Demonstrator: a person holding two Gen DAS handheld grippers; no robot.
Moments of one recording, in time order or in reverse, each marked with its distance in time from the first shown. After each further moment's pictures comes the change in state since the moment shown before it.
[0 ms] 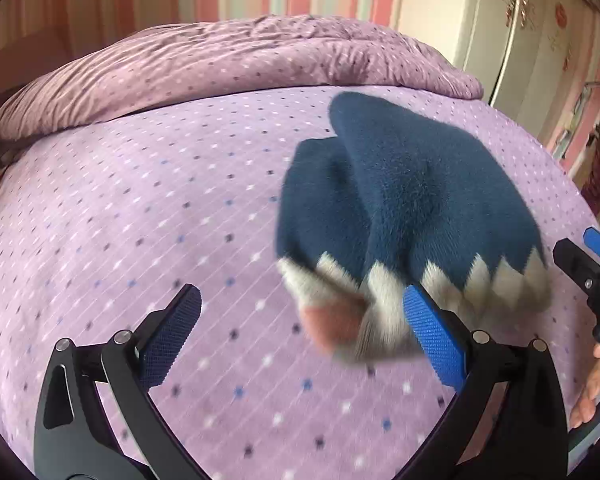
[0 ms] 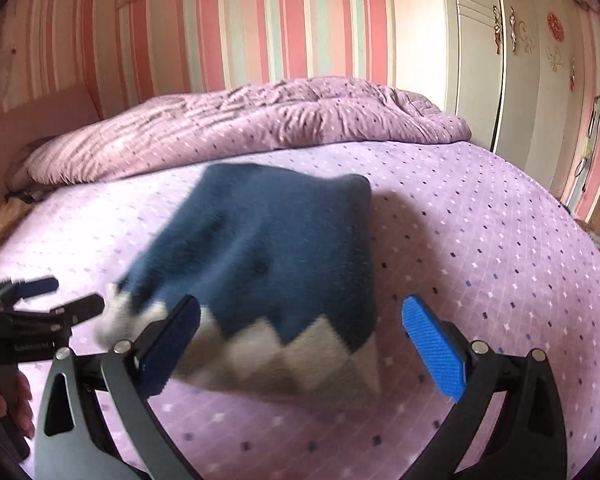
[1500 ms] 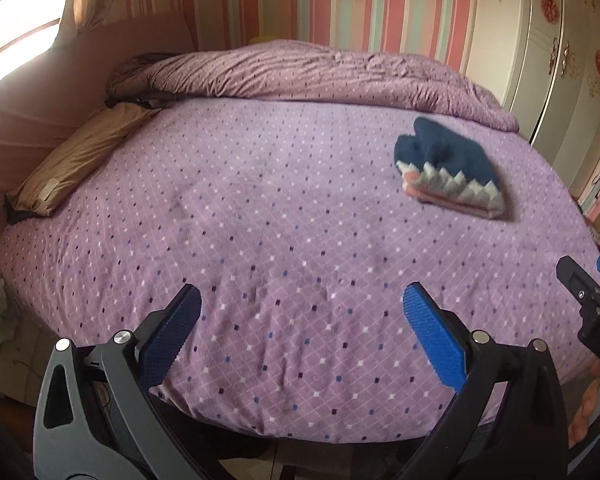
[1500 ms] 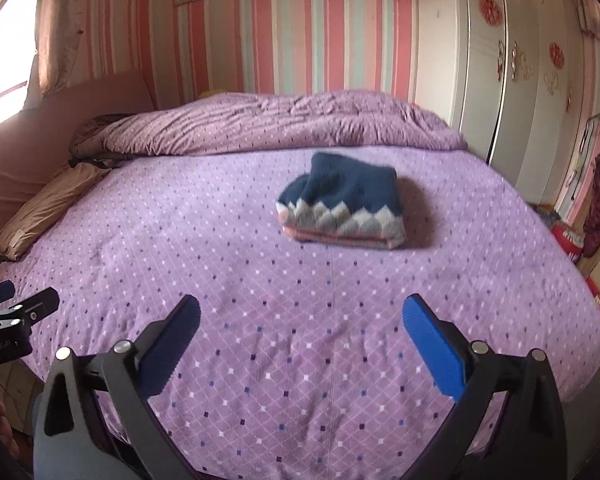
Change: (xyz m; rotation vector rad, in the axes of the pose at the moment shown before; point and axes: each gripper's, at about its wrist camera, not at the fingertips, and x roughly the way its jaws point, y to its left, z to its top) left arm -0.365 0.077 -0.196 -0.184 -0.054 0.238; right arm -0.334 0.120 -0.101 -0.094 0.013 0.039
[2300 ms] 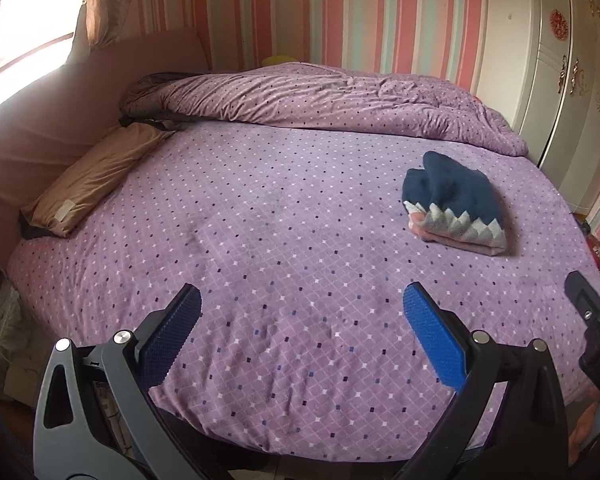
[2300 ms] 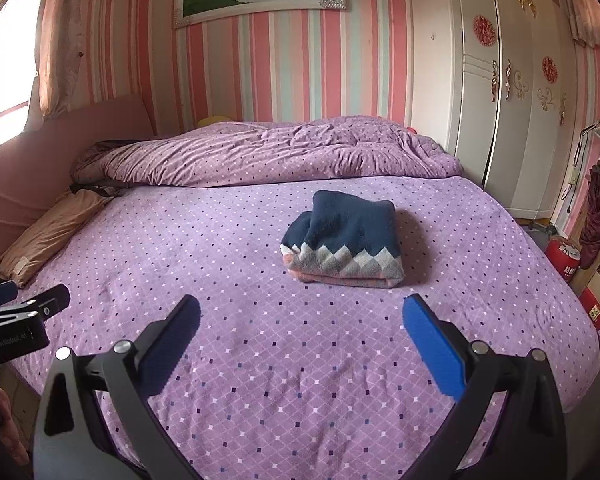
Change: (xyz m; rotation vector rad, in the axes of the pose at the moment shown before) left arm -0.022 -0.005 0.052 -0.007 -0.041 0.064; right arm -0.024 0.013 0.044 0.019 -0.072 -0.014
